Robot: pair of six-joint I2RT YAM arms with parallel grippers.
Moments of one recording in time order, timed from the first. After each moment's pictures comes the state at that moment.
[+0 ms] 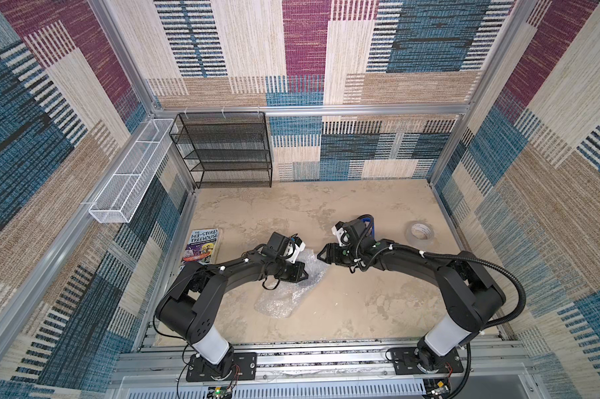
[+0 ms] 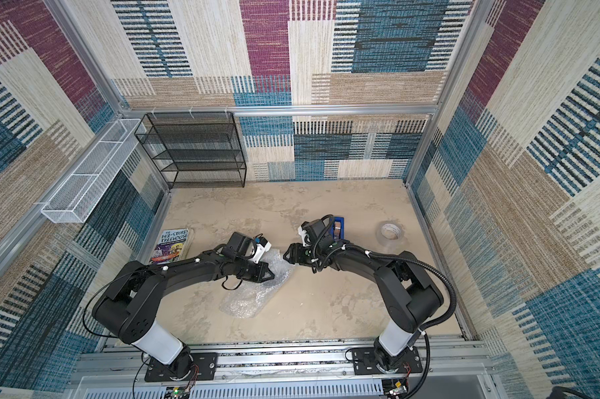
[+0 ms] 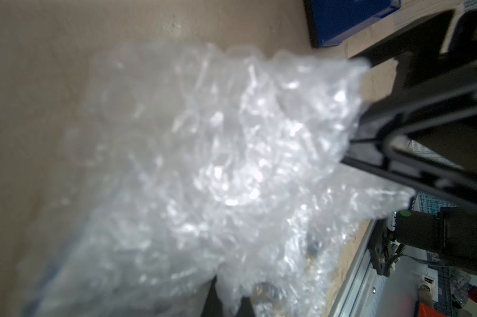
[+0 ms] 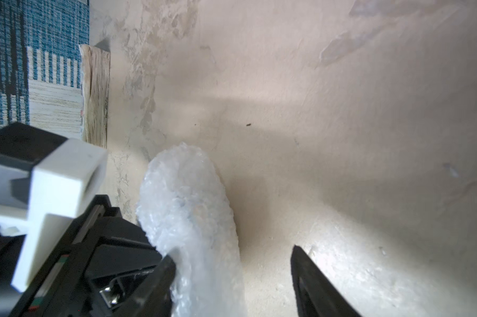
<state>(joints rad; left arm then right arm) -0.53 1.64 0.81 -0.23 0.54 -0.31 0.59 1.65 0.93 -0.14 -0.38 0.67</state>
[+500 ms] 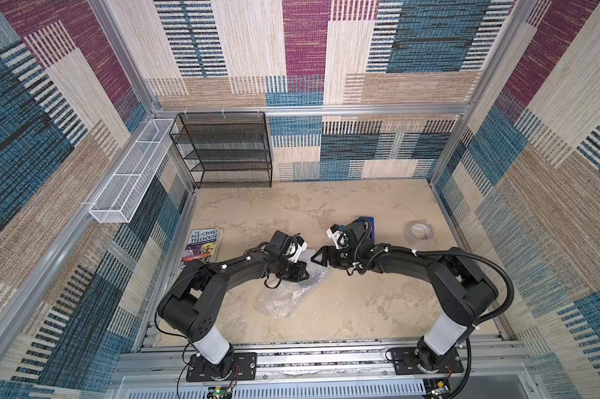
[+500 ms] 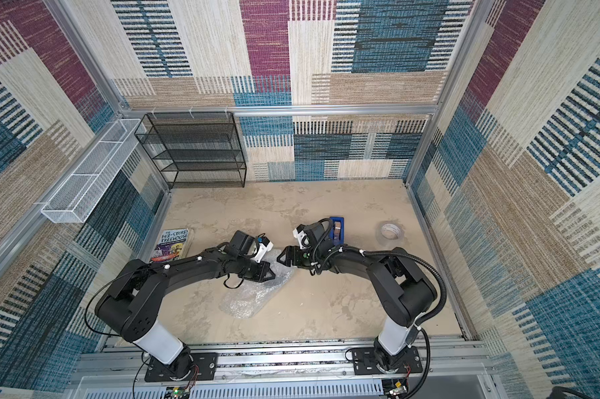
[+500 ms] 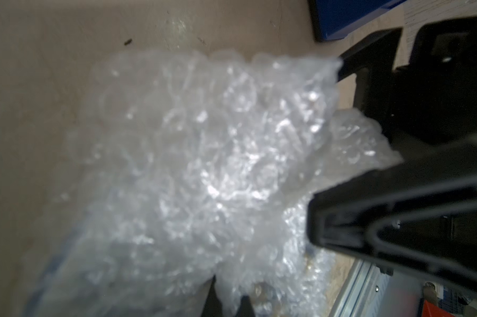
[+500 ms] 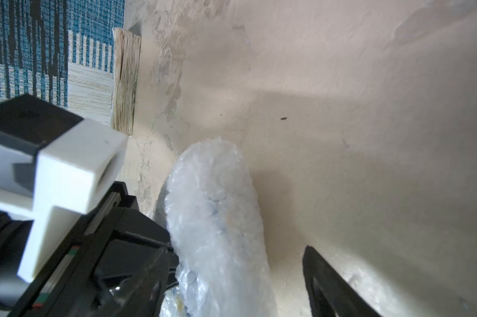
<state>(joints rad) -0.55 1.66 0.86 -0.27 0.52 -0.30 0.59 1.73 0.89 0.03 -0.53 0.67</state>
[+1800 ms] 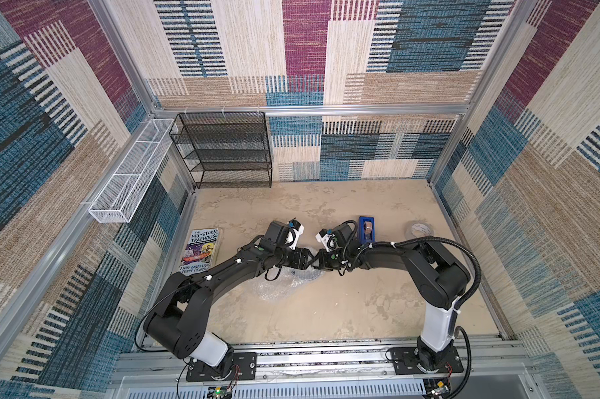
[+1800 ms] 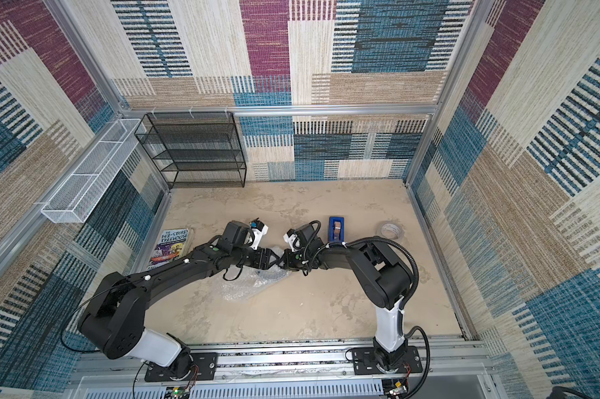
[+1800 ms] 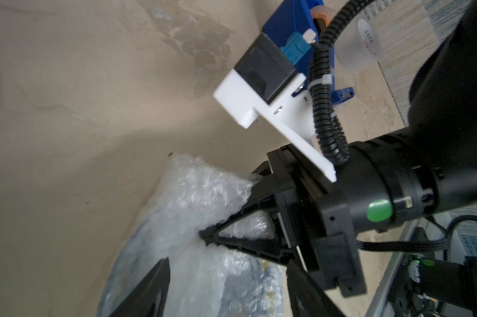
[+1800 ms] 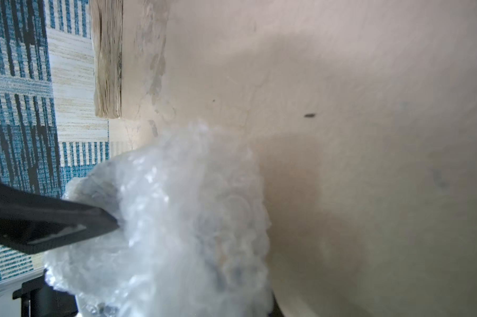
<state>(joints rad) -0.53 1.50 0.90 -0.24 0.32 -0.32 0.61 1.90 1.01 0.02 -0.59 0.65</state>
